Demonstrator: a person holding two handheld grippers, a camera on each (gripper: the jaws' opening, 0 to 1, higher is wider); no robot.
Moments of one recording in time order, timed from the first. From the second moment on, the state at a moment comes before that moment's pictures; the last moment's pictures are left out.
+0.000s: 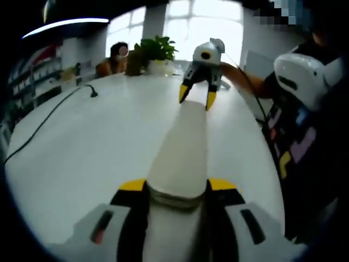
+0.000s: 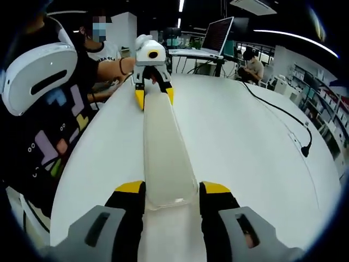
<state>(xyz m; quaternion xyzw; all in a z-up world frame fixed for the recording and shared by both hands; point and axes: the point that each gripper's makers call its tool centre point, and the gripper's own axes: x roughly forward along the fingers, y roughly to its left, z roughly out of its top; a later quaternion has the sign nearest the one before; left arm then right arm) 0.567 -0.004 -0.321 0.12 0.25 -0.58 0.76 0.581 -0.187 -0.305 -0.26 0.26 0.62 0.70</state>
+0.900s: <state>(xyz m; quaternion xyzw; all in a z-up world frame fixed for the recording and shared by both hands) 0.573 -0.002 -0.321 0.12 0.23 -0.58 0.77 0.589 -0.103 -0.242 -0.17 0.14 0.67 0.71</state>
